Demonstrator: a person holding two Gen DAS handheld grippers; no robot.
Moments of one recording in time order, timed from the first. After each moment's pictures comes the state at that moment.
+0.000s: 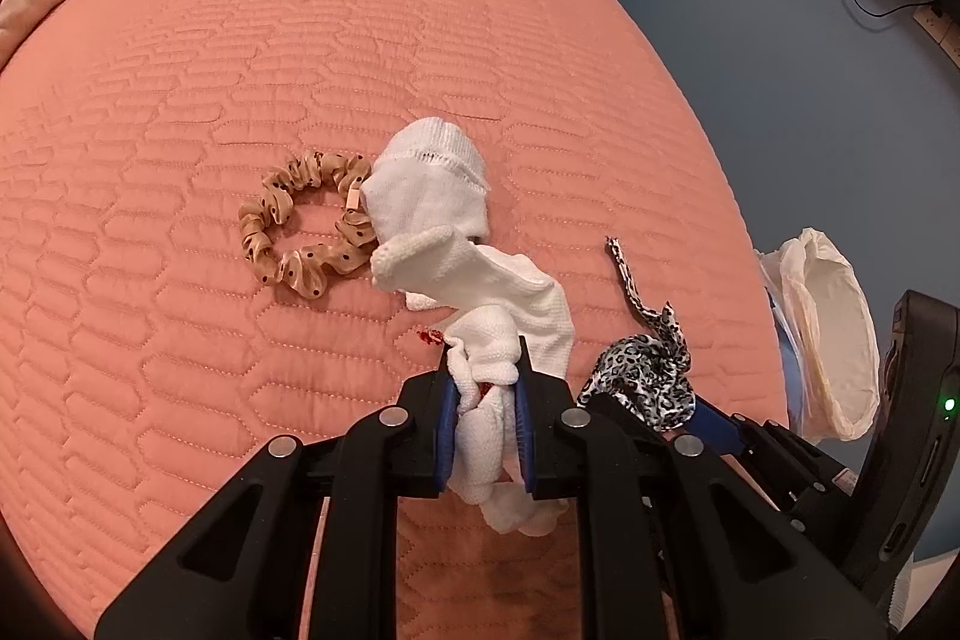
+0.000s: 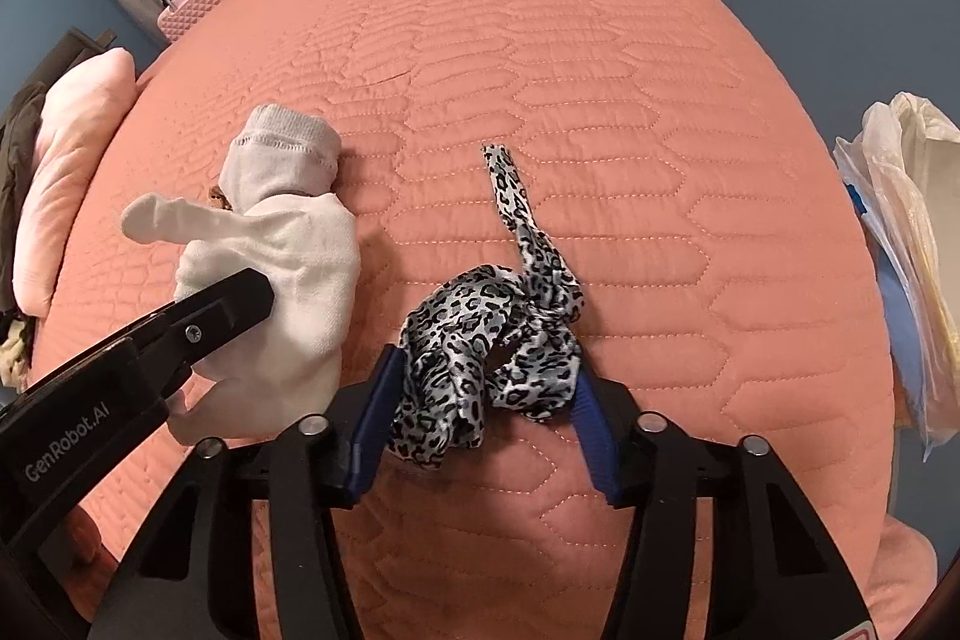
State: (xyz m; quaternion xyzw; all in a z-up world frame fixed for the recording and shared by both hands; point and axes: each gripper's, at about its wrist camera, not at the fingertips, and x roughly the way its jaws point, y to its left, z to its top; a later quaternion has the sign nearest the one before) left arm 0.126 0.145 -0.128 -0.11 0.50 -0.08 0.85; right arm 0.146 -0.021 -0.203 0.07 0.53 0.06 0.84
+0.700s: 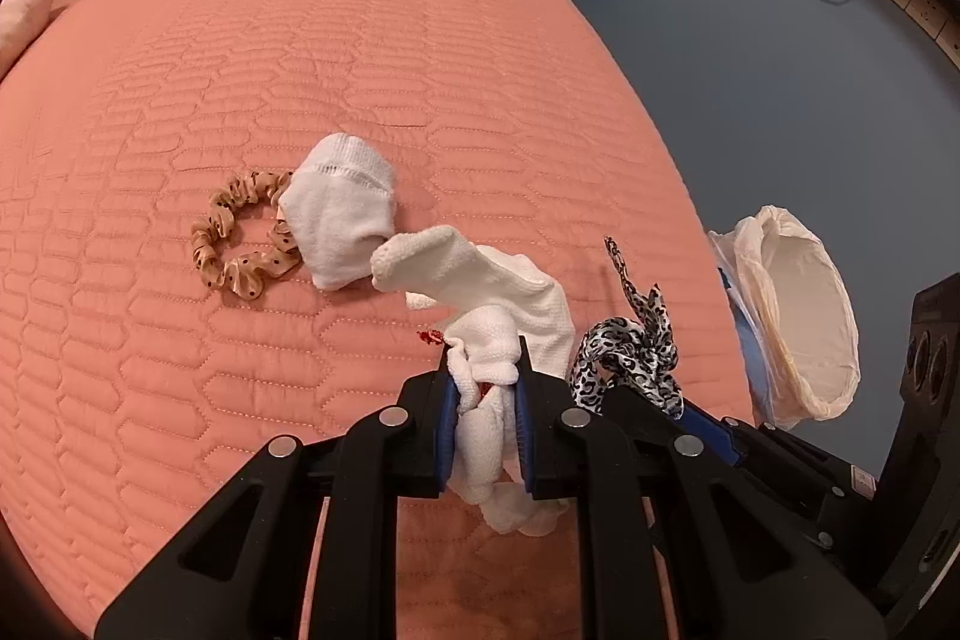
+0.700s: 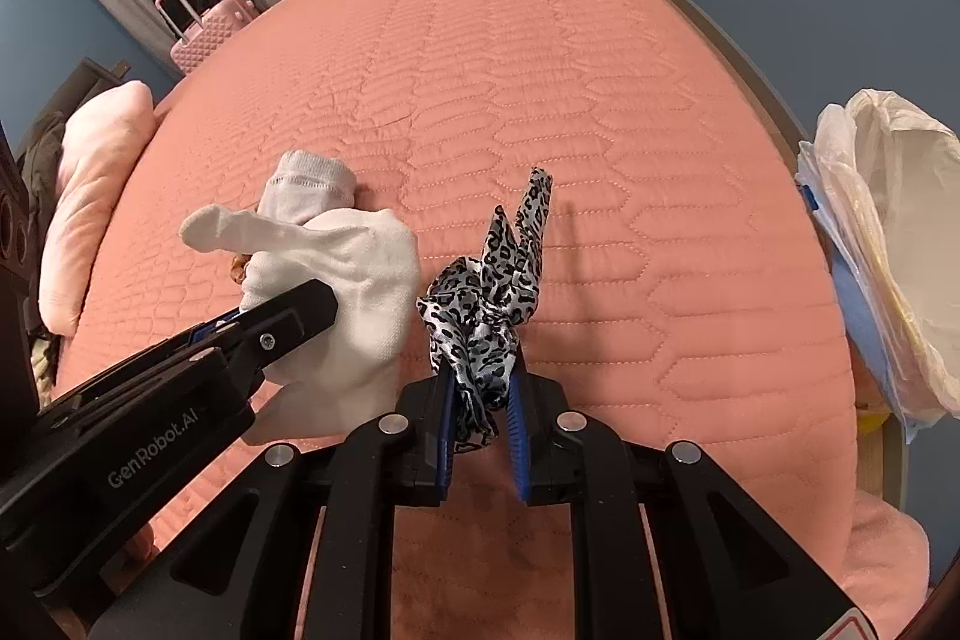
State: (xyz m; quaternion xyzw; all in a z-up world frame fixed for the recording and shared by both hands) left arm 0.101 0.114 -0.114 -0.09 0.49 -0.11 0.86; right arm 0.111 -0.056 -0.165 0.12 0.50 0.07 0.86
